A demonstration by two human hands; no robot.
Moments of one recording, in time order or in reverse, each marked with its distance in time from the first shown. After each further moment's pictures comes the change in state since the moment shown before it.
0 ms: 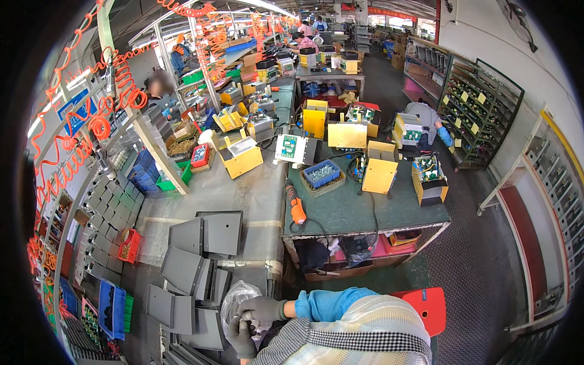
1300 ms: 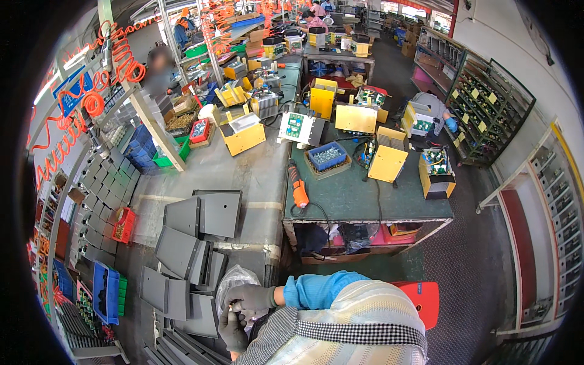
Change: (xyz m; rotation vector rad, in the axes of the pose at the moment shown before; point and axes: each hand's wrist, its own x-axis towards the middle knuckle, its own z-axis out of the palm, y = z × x) left_hand -0.006 0.019 -0.011 -0.176 0.111 -0.161; right_hand 0.034 0.017 0.013 0.115 -0.053 -0.249
